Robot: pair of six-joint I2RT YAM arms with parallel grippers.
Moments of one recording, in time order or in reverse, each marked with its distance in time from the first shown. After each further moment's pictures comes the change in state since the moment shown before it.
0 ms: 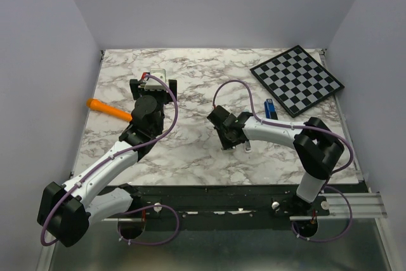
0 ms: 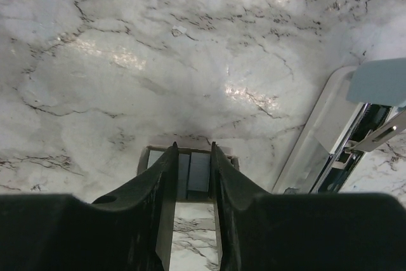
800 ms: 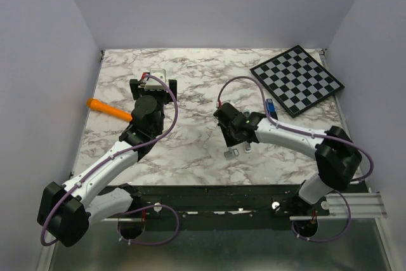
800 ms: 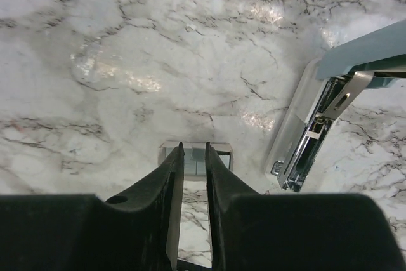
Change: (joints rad) left arm 0.000 0.000 0.000 0.000 0.000 0.000; right arm 0.000 -0.134 -0.047 -0.002 -0.006 -0.012
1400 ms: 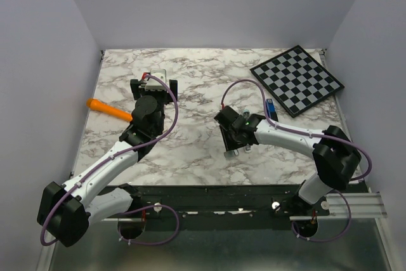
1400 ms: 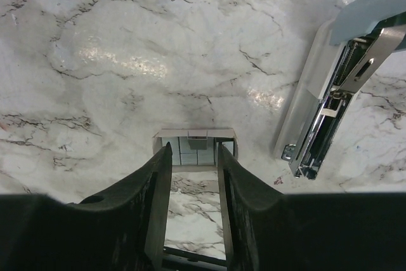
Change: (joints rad) left arm -0.003 0.000 0.000 0.000 0.002 -0.003; right arm 0.000 -0.026 -0.030 -0.024 -0.020 0.087
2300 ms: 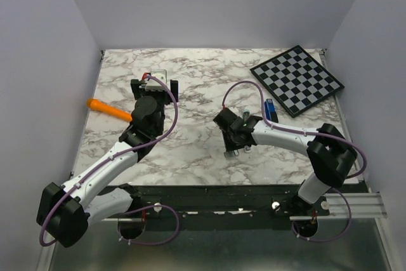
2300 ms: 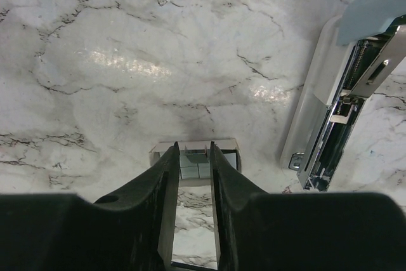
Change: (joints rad) left arm -0.010 -0.008 0.000 0.000 0.014 -0.002; right arm 0.000 0.040 -0.023 0.042 0.011 0.066
